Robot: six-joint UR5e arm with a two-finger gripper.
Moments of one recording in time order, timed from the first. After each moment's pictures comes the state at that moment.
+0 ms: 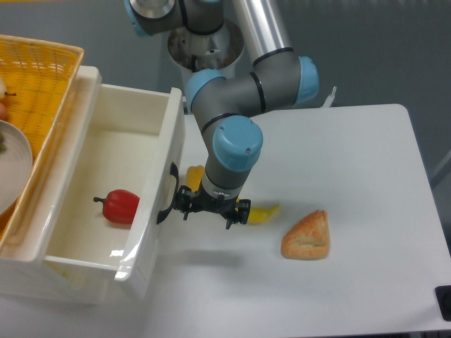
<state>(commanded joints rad) 2.35 -1.96 -1.60 -1.18 1.34 0.48</state>
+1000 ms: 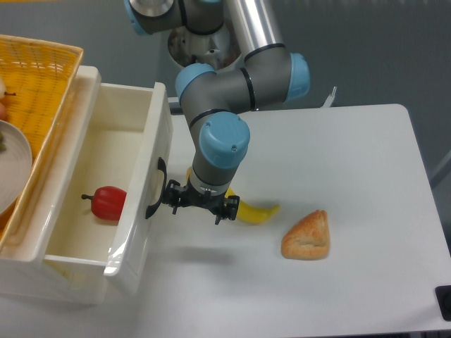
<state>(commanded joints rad) 2.33 -1.94 -1.59 -1.21 1.34 0.48</state>
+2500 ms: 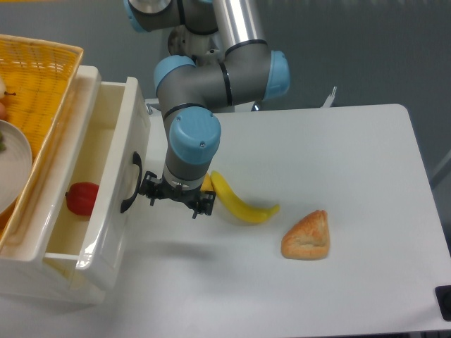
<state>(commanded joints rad) 2.26 -1.91 -1.60 -1.25 1.34 0.48</state>
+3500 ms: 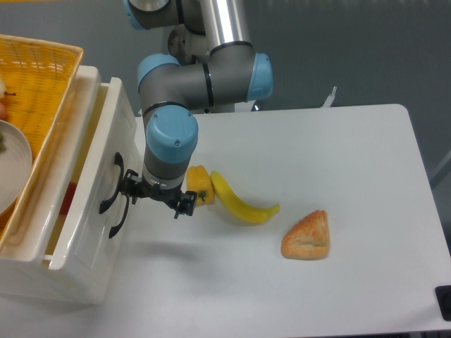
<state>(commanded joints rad) 2.21 -1.91 -1.59 -1.24 1.31 0.46</state>
